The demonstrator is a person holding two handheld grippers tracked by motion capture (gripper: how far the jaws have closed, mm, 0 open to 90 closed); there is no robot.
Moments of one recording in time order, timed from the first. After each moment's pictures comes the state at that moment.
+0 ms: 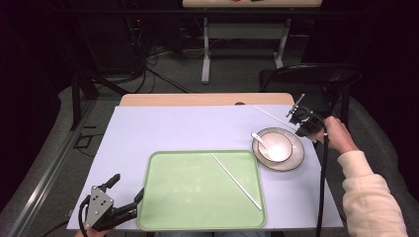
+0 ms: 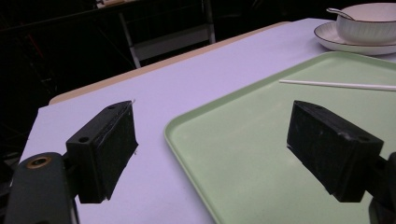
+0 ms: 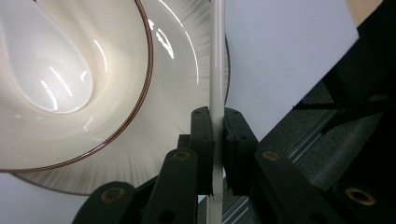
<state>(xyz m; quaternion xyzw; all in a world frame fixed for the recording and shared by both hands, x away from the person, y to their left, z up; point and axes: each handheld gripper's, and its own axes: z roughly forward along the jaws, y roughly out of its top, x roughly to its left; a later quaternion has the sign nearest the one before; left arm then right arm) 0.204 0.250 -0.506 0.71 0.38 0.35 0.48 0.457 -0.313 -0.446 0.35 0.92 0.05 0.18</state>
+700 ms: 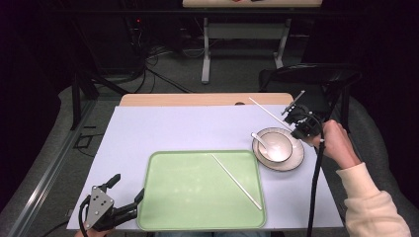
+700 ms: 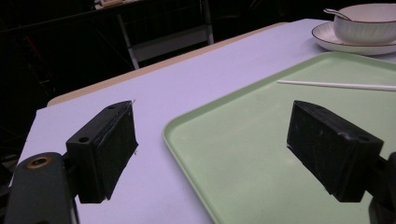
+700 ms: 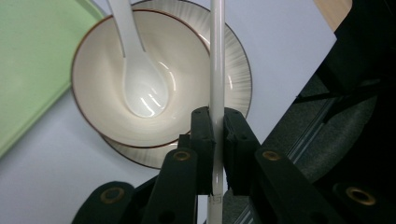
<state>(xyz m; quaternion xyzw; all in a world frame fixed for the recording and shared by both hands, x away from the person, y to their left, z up) 0.204 0.250 -0.506 0.71 0.37 0.35 0.48 0.401 -0.268 -0.391 0.40 0.89 0.07 0.20</state>
